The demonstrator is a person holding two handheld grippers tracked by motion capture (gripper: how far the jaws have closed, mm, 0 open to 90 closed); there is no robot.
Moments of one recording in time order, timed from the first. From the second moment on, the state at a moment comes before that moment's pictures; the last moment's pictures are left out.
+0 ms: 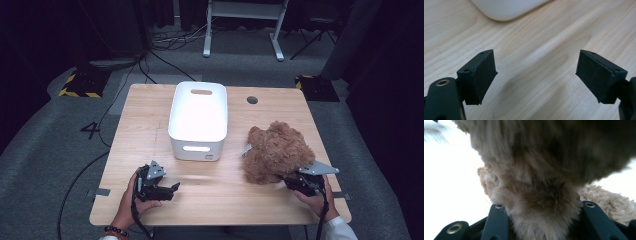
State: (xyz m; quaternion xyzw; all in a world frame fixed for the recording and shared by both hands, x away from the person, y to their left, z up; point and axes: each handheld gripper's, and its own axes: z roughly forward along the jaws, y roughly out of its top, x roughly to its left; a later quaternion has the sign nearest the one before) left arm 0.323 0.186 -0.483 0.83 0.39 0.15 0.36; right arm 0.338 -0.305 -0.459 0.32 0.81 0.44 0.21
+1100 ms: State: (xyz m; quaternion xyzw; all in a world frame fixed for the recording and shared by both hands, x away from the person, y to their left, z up) left arm 0.341 0.184 -0.397 0.74 0.41 0.23 0.48; right arm 0.331 -0.335 -0.461 0.34 0.81 0.44 0.21
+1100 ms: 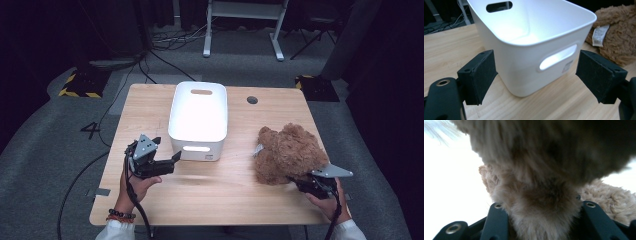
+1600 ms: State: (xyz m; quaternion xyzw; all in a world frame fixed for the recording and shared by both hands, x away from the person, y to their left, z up) left arm 0.405 0.186 -0.386 0.72 0.45 0.22 0.48; right arm 0.331 -0.332 -0.462 0.33 0.81 0.44 0.22
